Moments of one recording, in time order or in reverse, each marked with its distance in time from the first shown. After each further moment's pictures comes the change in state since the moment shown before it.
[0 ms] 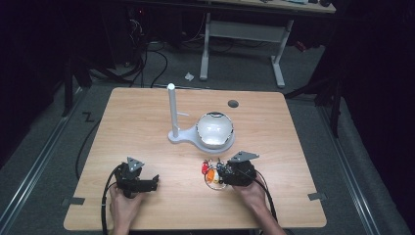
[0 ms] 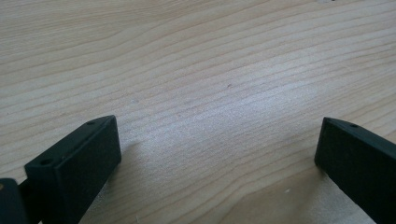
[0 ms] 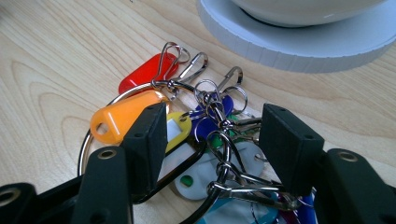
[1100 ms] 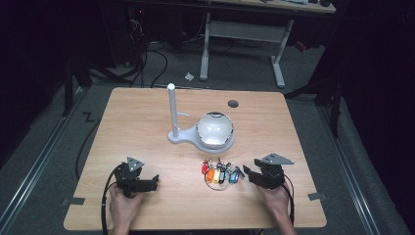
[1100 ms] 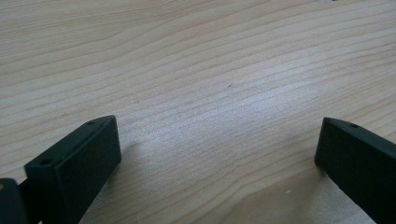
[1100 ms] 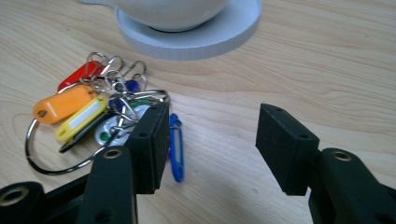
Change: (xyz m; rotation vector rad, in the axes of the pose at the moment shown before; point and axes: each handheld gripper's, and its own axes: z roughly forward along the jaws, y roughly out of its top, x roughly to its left) left arm 0.001 0.001 0.001 -0.001 -0.007 0.015; right arm -0.038 -0.030 -0.059 -0.108 -0.139 0.132
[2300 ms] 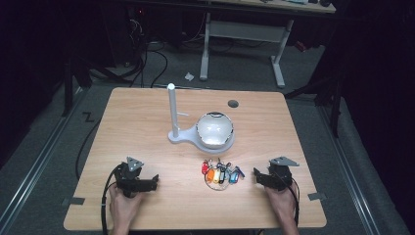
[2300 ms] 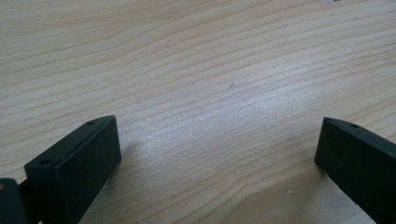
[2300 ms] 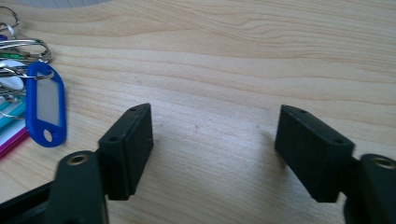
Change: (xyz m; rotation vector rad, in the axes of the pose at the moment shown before) left arm 0.000 0.000 0.000 -0.003 0.003 -0.005; right arm -0.037 -0.031 0.011 0.088 -0.180 0.102
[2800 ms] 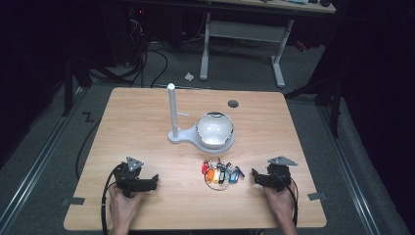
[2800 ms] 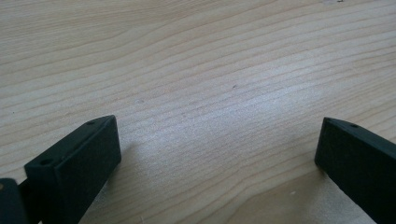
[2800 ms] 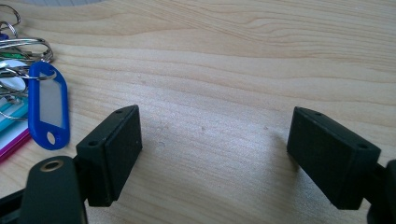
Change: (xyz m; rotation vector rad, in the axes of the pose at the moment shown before) left arm -0.001 0.001 0.001 -0.006 0.010 -0.015; right arm 0.003 0.001 0.003 0.010 0.003 0.000
